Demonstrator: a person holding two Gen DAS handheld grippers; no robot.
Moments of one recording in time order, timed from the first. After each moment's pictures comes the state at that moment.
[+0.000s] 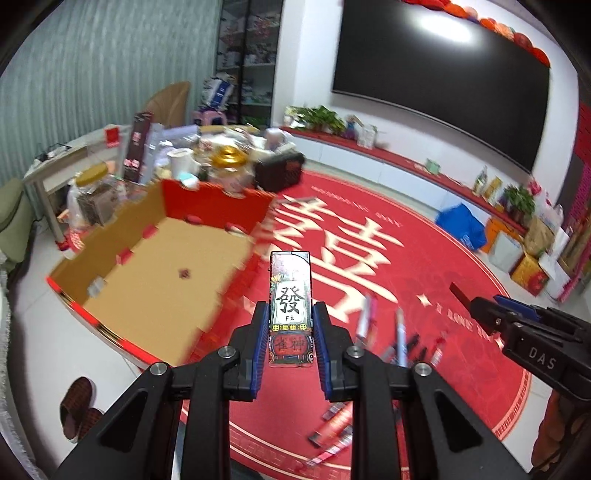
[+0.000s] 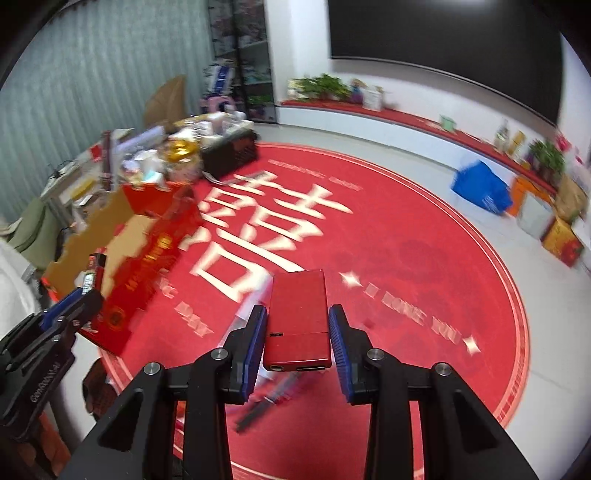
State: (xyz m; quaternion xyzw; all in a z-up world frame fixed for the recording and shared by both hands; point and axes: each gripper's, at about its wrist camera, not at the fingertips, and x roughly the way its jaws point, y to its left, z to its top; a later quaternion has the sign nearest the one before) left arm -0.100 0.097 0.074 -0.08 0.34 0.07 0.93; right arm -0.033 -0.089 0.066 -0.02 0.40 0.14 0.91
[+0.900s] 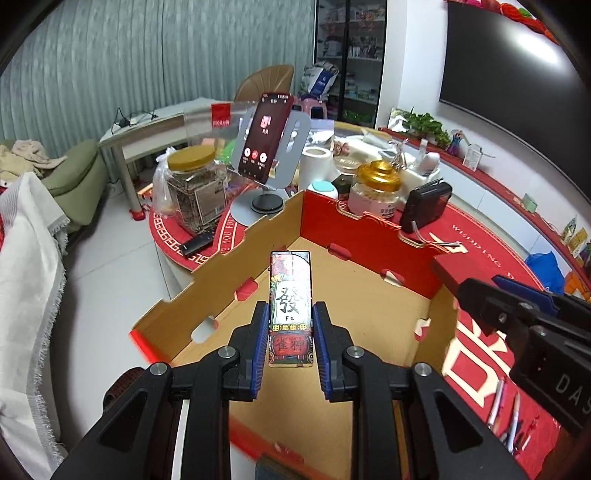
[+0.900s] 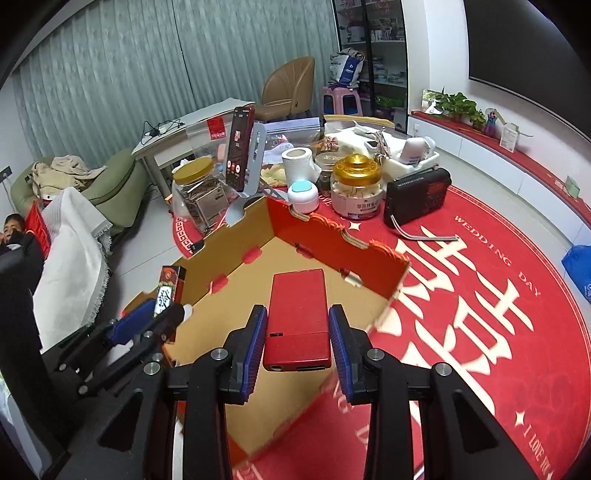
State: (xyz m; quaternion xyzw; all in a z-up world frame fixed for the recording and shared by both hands) left arm -0.029 0.263 0.063 -0.12 0.37 0.24 0.89; right arm 0.054 0.140 0.079 -0.07 0.40 0.32 0.86
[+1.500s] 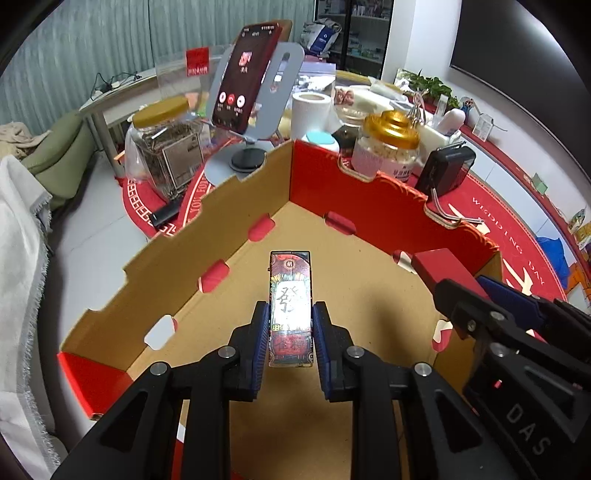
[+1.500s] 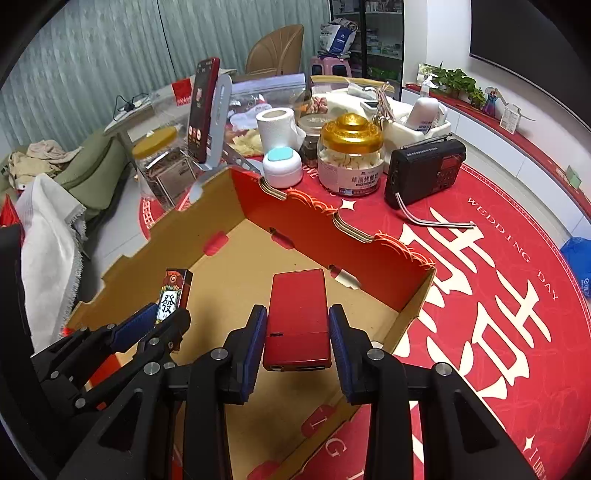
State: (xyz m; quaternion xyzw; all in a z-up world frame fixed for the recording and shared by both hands) left arm 0.034 0.280 0.012 -0.15 0.44 0.22 0.86; right arm 0.109 0.174 0.026 -0.10 0.45 0.29 0.84
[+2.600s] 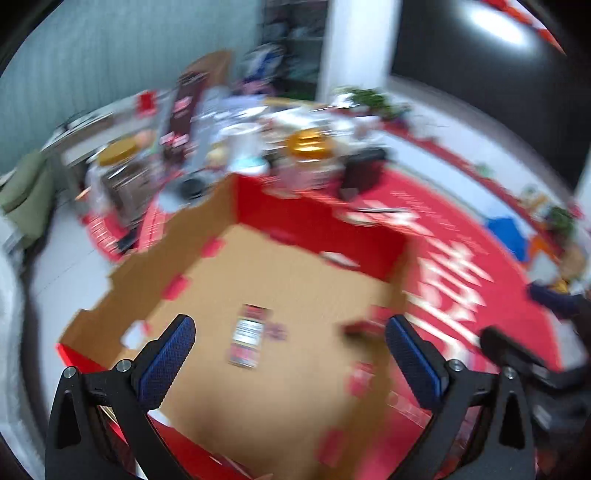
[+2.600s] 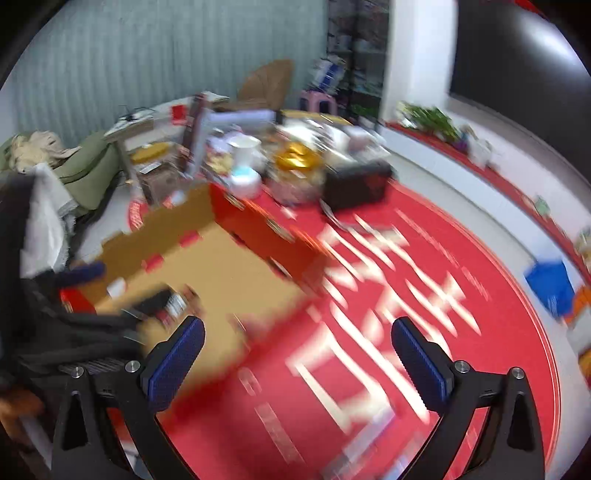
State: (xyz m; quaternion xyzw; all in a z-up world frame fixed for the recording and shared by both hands) left arm -0.013 0.207 0.052 -0.11 0.39 0.09 0.91; right arm 0.046 0.024 0.050 -0.10 0.40 0.23 0.88
